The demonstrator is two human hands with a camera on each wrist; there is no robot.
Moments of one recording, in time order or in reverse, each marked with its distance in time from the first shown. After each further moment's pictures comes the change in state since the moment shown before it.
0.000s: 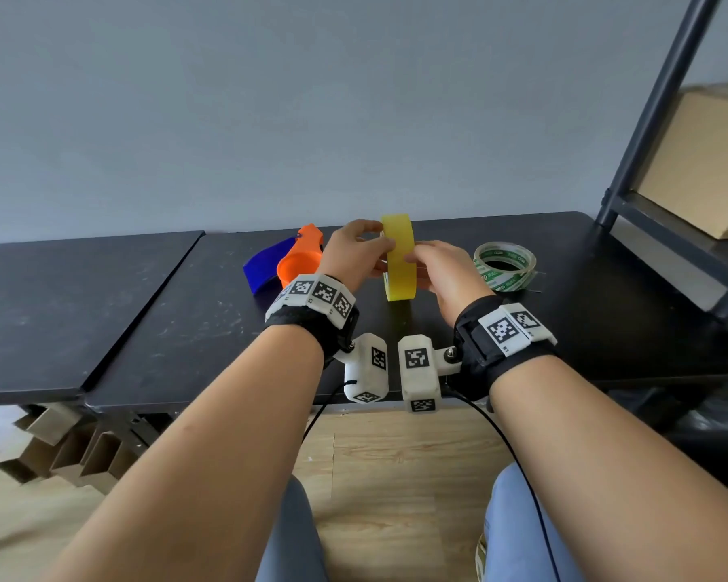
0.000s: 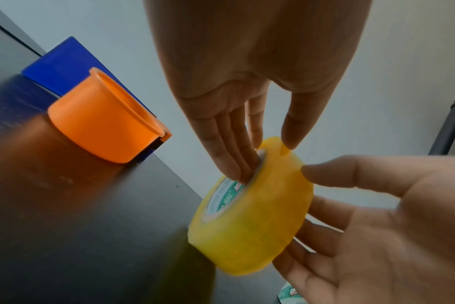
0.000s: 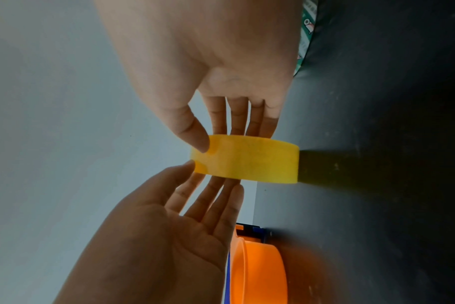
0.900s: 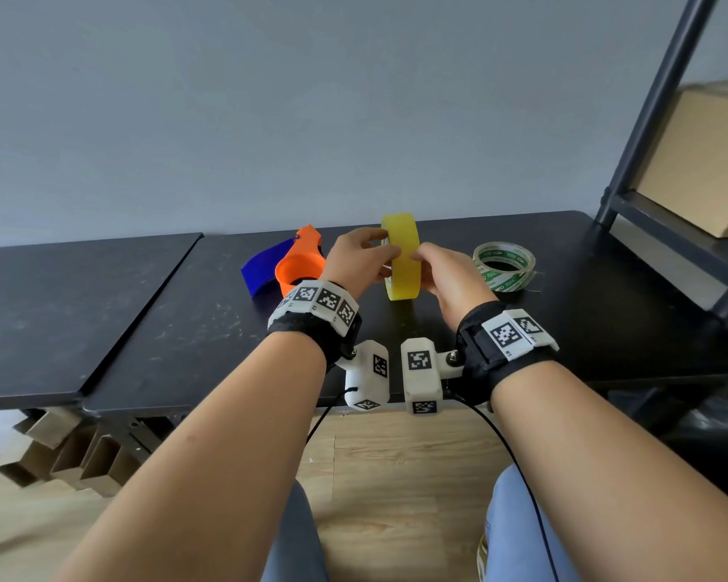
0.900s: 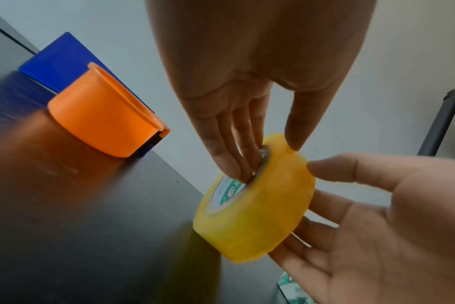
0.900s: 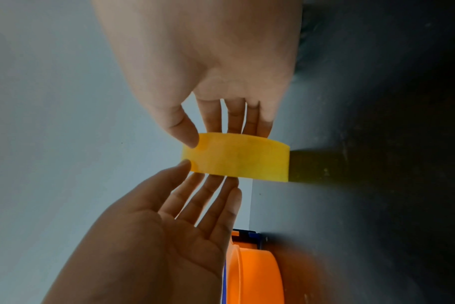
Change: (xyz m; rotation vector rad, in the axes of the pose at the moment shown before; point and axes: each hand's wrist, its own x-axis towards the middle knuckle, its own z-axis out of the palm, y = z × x) left_hand -0.006 0.000 0.007 0.048 -0.005 0.010; right_hand 0.005 0.009 -0.005 0.071 0.033 0.064
